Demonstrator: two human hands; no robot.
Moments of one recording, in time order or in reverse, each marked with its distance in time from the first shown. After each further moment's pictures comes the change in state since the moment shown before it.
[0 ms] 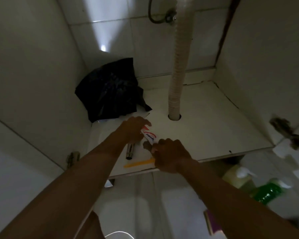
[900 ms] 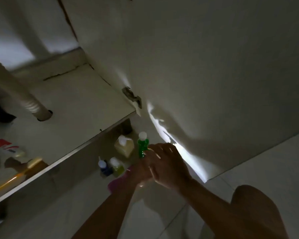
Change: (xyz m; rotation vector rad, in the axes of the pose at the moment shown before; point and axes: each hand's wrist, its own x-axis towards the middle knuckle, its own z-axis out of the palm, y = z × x) left_hand -0.024 0.409 0.271 -0.608 -0.347 0.159; right_hand -0.359 0.177 0.050 0.014 0.479 0.418
